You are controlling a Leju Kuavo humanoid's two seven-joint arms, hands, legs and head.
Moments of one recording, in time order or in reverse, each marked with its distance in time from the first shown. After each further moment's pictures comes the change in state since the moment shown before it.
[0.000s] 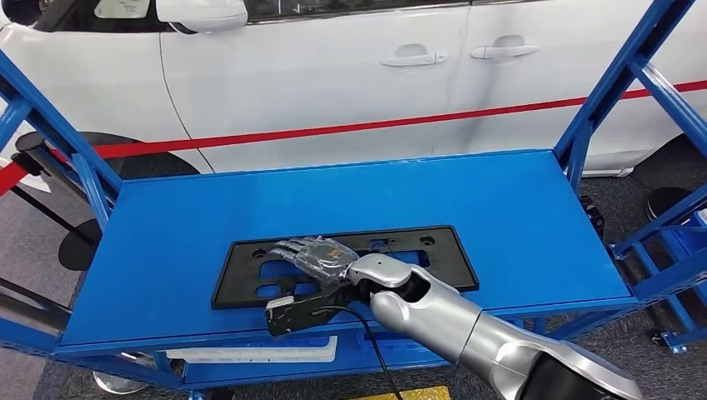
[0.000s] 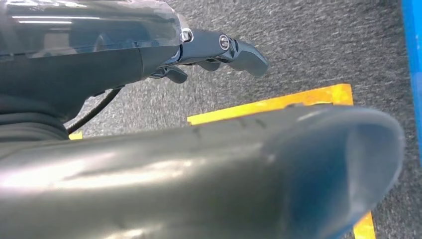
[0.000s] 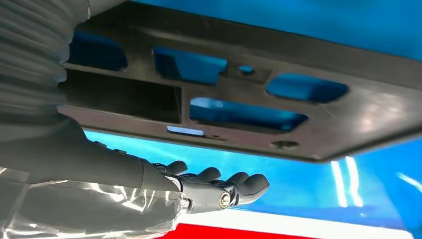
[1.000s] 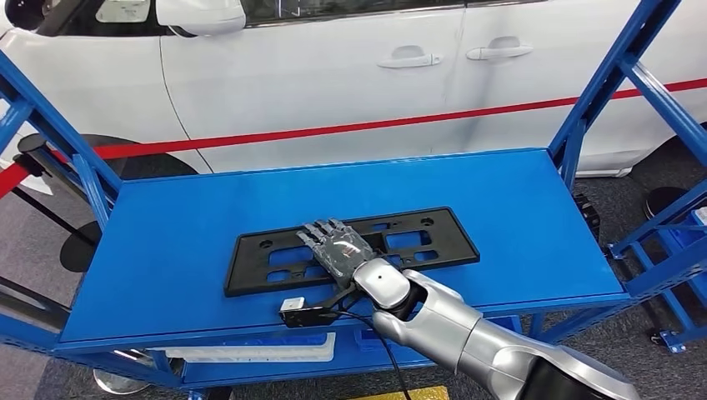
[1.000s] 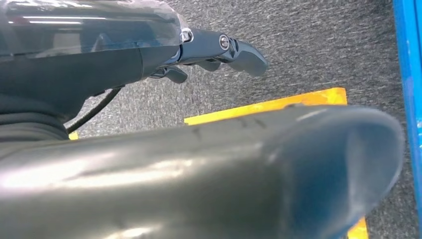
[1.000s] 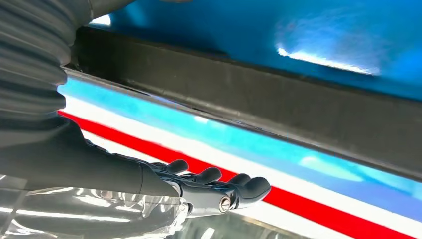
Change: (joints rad) left arm -0.011 0.006 -0.006 0.000 0.010 0.010 0.003; right arm 0.020 -0.014 0.038 0.094 0.449 -0.115 0.214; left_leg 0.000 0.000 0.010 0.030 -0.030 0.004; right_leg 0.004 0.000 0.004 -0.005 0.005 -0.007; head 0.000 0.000
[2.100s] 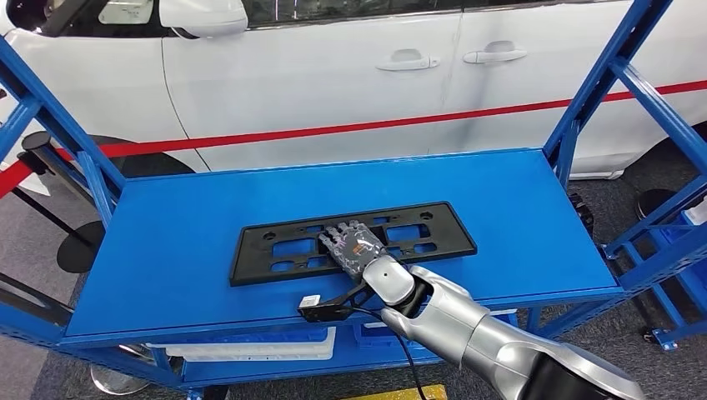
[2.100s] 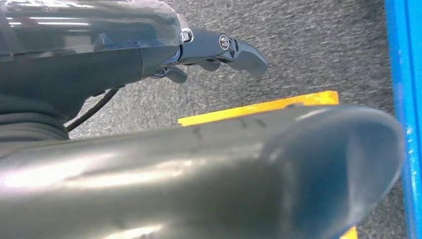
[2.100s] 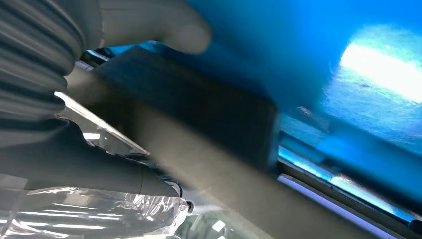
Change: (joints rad) left arm -0.003 0.007 0.000 0.000 0.023 0.006 -0.025; right arm -0.011 -0.012 -0.008 0.047 0.077 0.088 -0.001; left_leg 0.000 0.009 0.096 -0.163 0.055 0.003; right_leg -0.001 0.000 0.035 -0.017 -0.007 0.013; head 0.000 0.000
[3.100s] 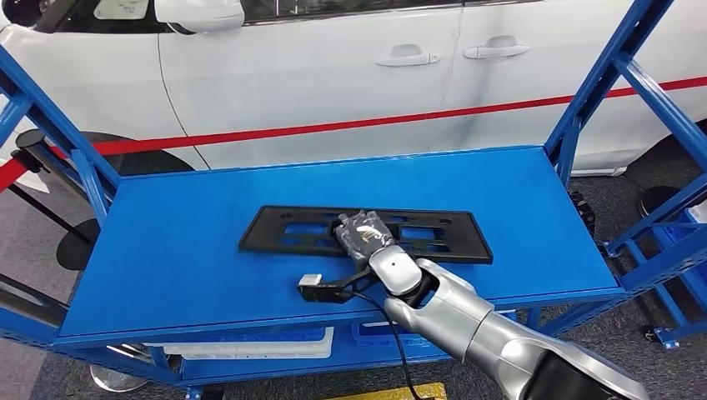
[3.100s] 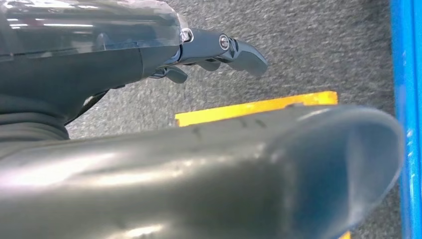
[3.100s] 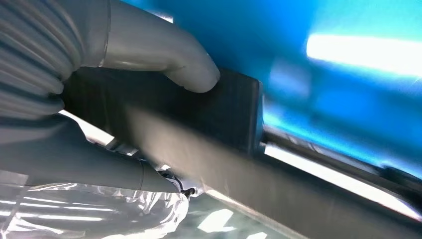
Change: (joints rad) left arm 0.022 0.000 0.004 0.000 0.037 0.001 -0.056; right arm -0.003 -0.005 -0.094 -0.063 -0.017 -0.108 0.099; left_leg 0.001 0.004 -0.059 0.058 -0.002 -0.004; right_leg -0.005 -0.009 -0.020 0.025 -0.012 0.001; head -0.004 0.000
